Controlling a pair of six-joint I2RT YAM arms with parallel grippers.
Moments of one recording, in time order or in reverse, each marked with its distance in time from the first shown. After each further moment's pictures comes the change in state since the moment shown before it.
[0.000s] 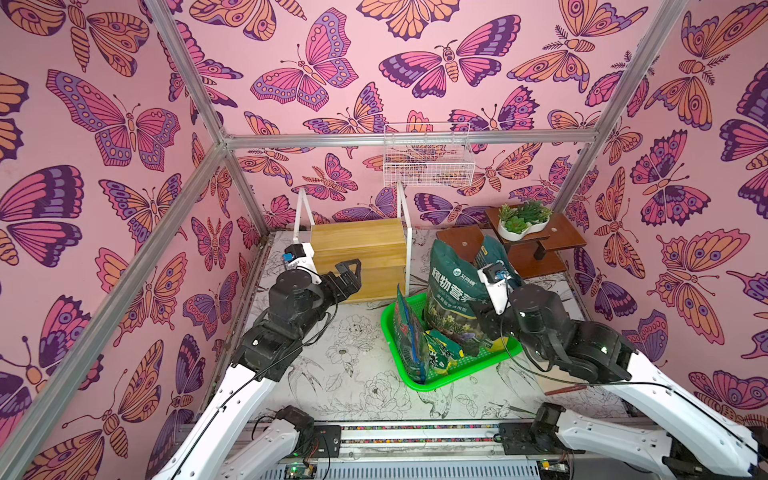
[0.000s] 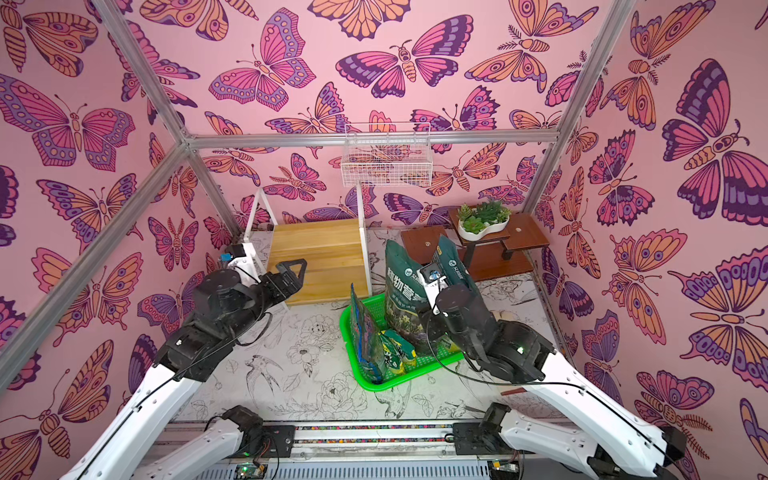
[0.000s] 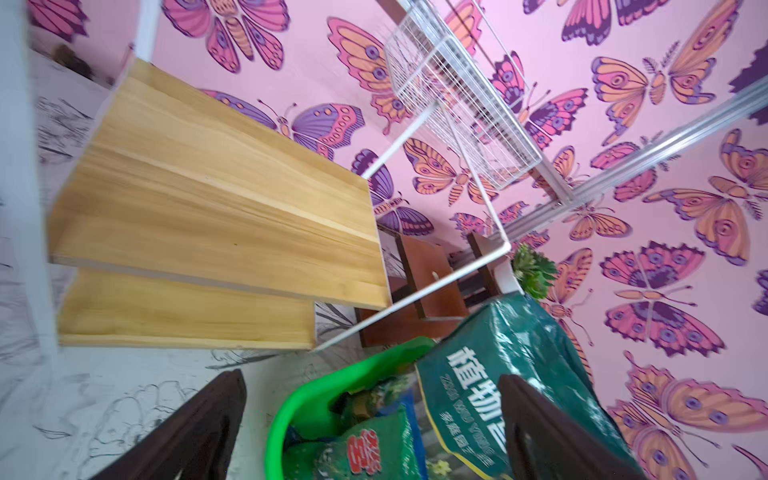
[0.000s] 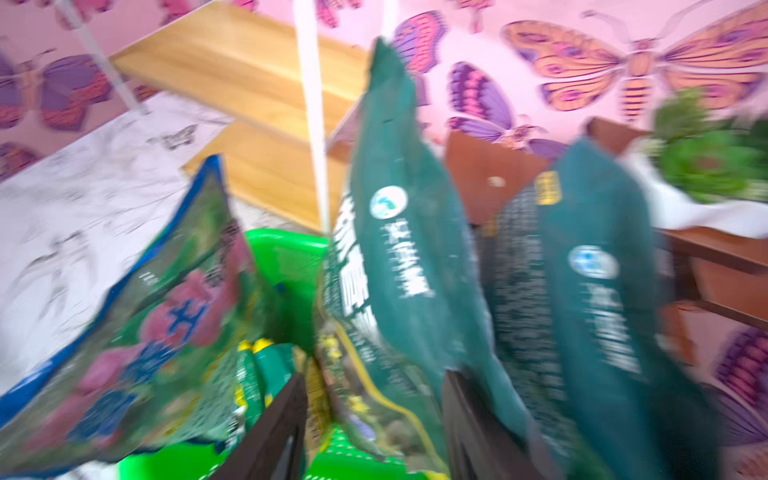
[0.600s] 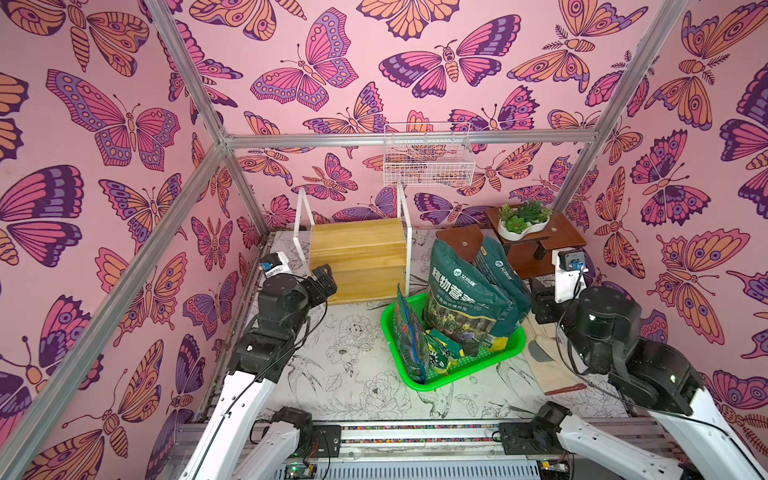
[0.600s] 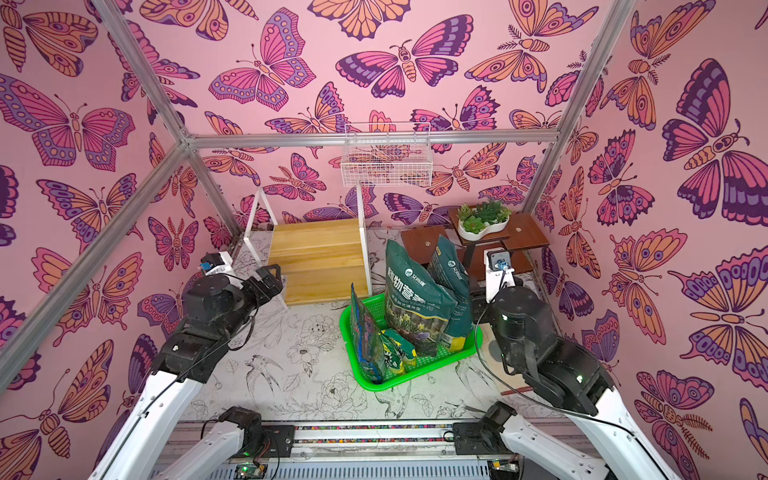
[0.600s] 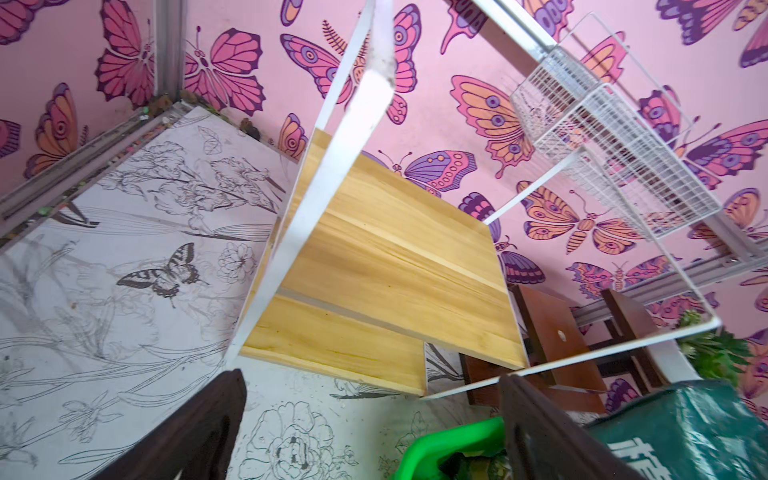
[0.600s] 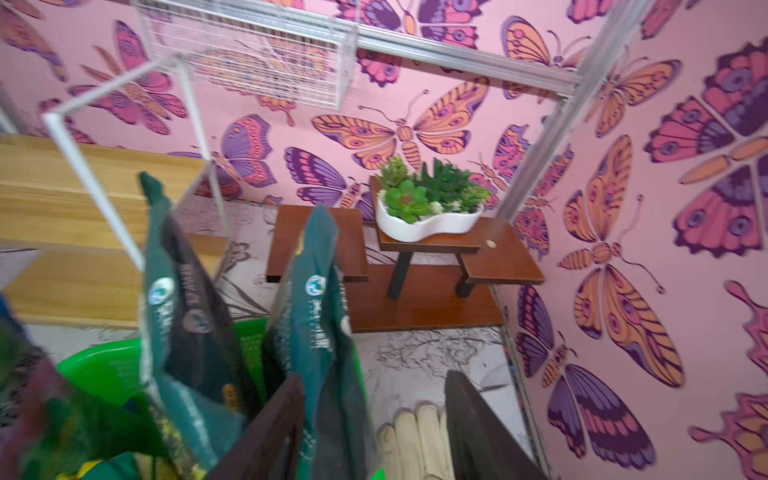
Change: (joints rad) left arm 0.183 -0.042 -0.103 -0.027 -0.102 0.124; right arm -0.234 -0.140 0.062 -0.014 0.215 -0.076
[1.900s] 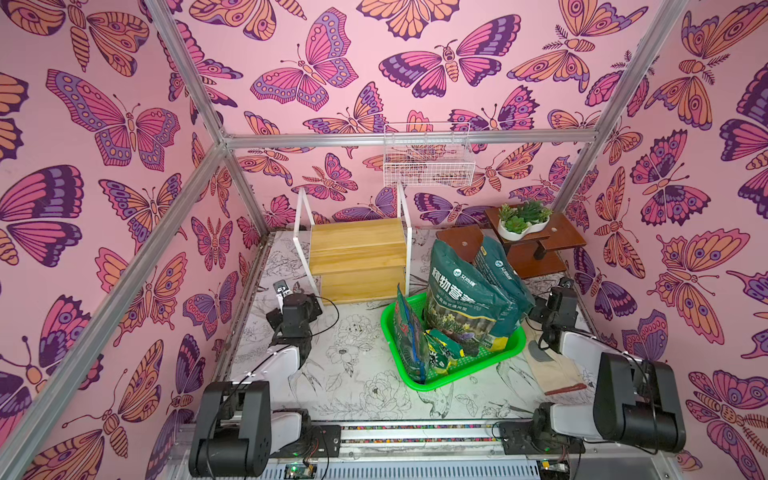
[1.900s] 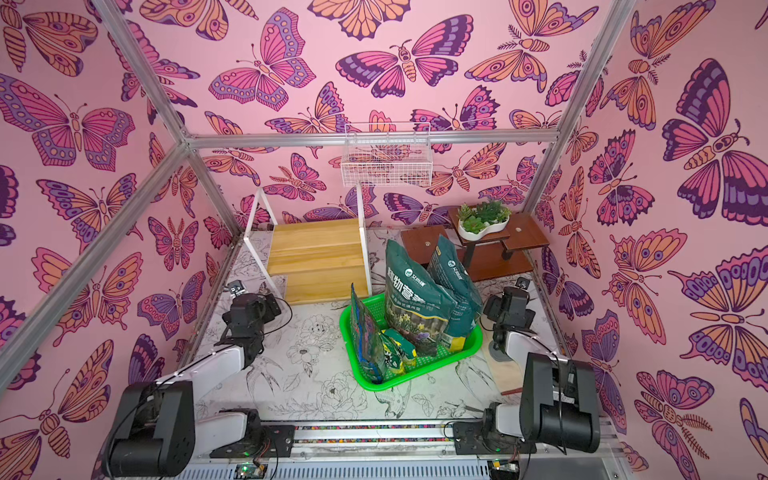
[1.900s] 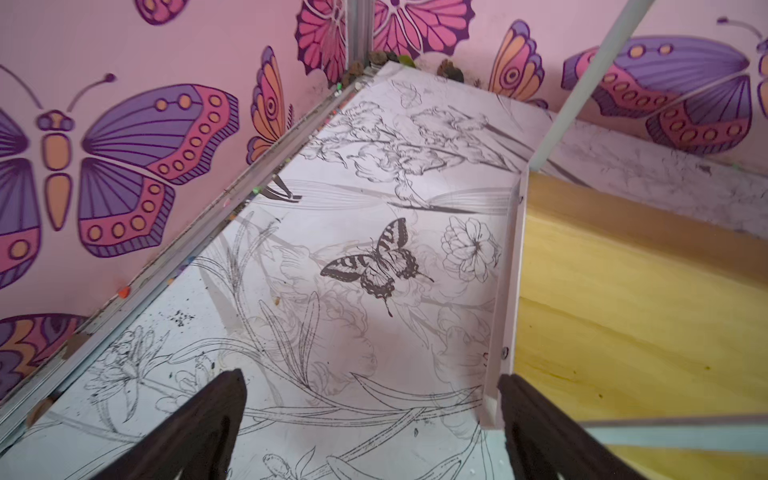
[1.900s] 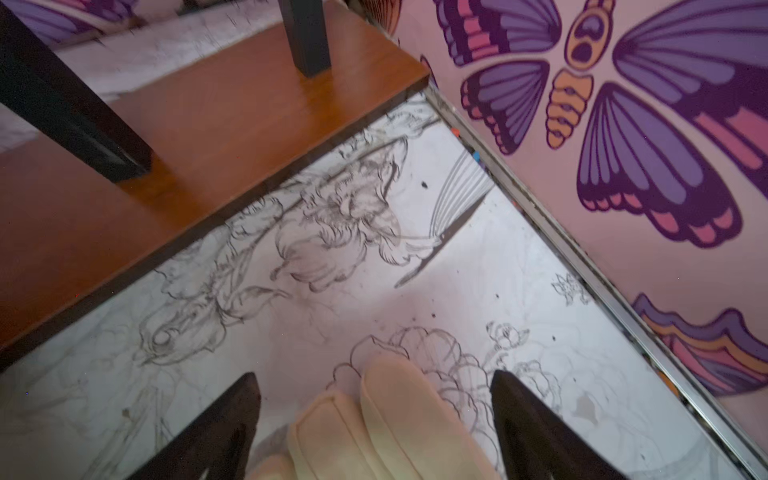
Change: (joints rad) left arm 0.223 0.486 -0.502 0.821 -0.195 0.370; right arm -0.819 0.586 -0.774 1.148 -0.421 0.122
